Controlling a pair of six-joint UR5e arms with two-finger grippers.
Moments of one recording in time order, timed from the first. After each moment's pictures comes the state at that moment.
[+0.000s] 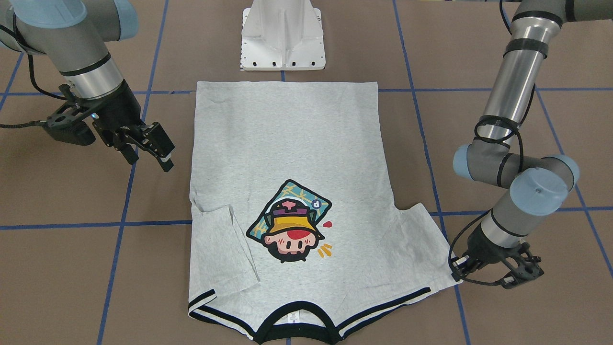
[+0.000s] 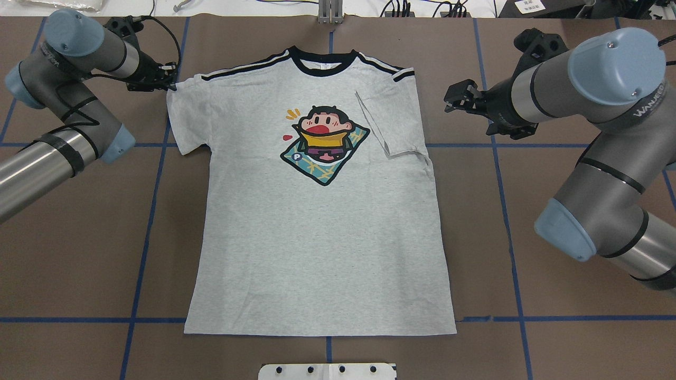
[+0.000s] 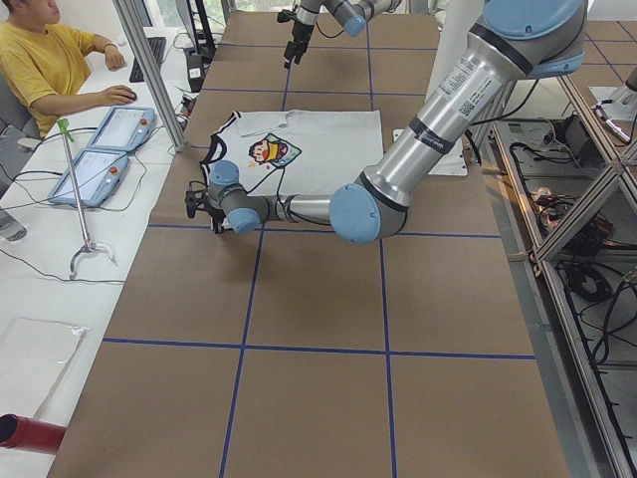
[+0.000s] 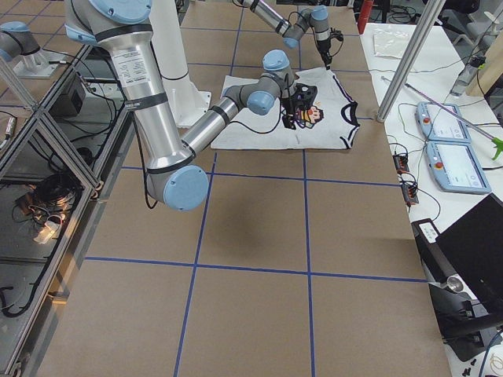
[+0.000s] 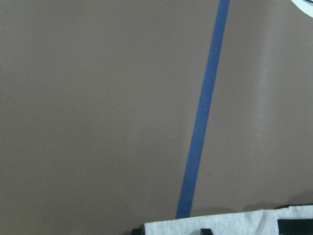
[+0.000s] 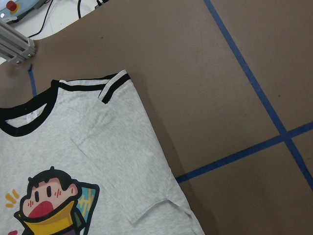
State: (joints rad) left arm -0.98 -2.27 -0.82 -2.51 -2.01 -1.23; right arm 0.82 -1.22 1.93 -1.32 1.88 1.50
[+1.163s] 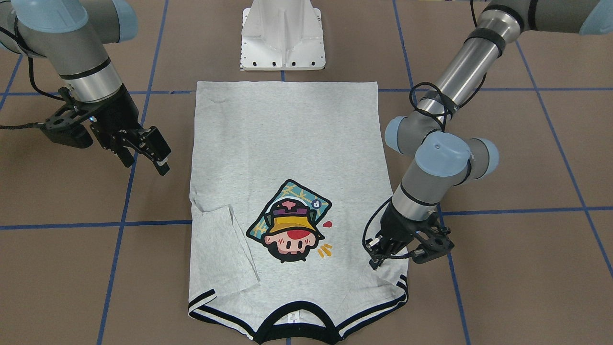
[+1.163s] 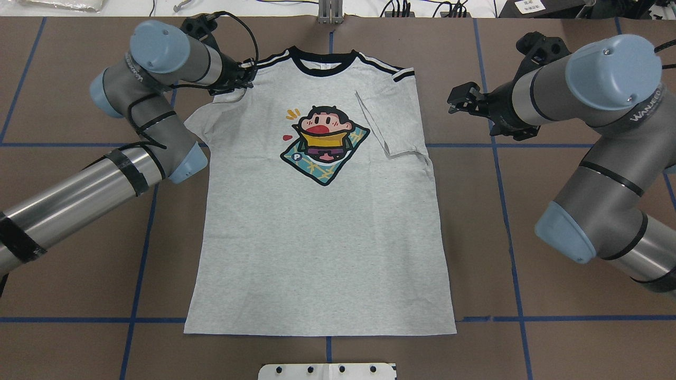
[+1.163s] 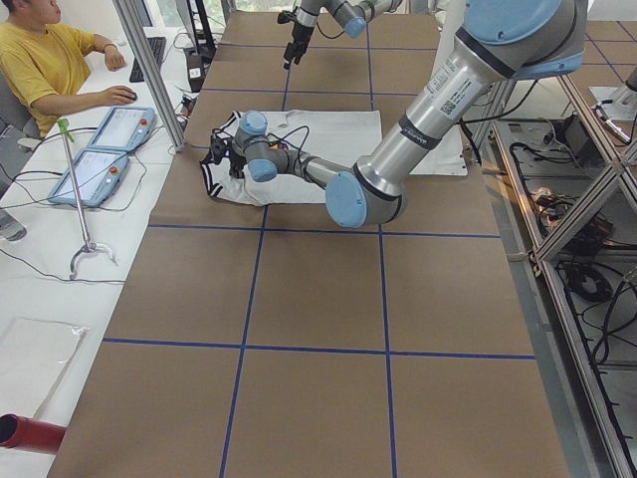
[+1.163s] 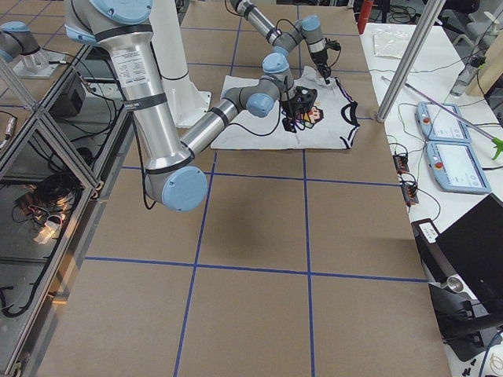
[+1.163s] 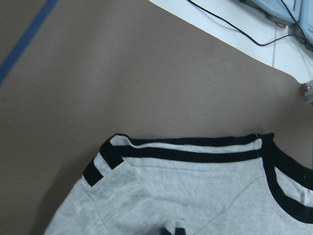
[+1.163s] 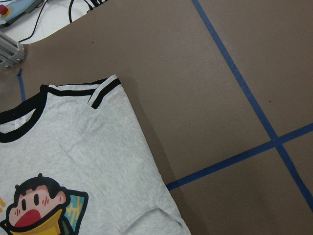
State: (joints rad) left arm -0.81 -2.37 -1.01 -2.42 -1.81 -1.50; right arm 0.81 -1.23 1.93 -1.32 1.85 1.50
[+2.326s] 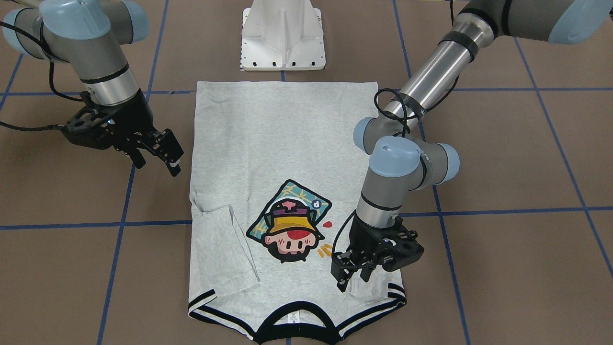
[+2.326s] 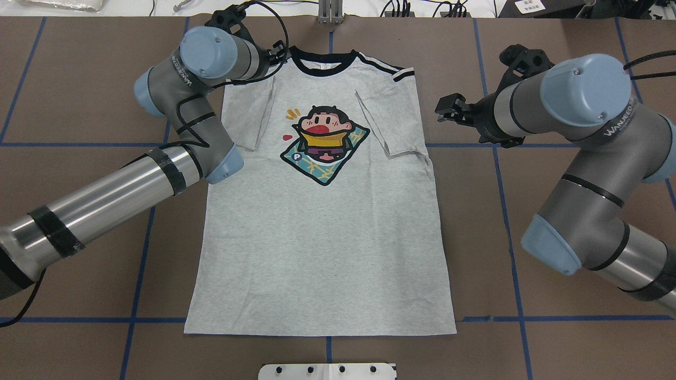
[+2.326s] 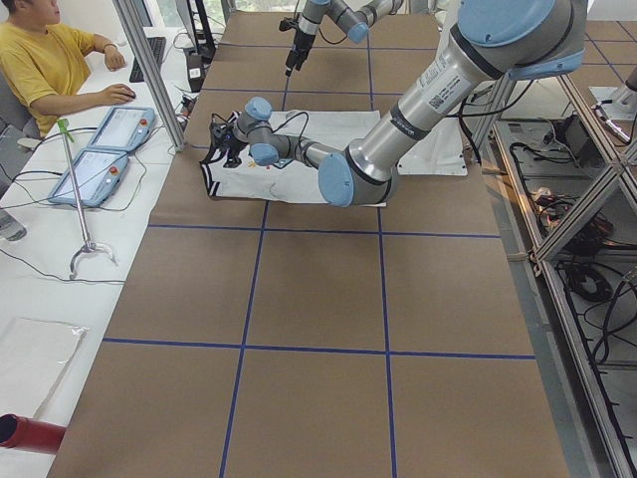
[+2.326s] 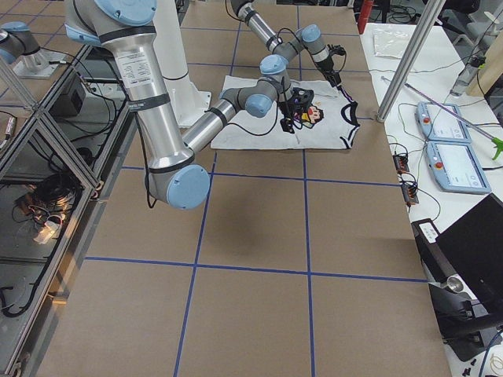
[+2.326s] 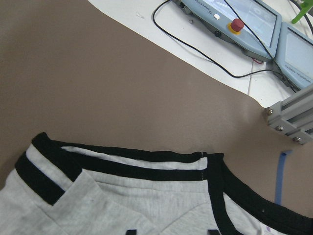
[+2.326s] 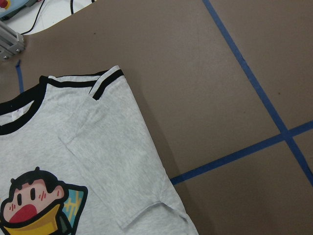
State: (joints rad) left arm -0.77 -2.46 -0.98 -2.42 -1.64 -1.56; right arm 0.75 -1.22 1.92 -1.32 1.79 1.51
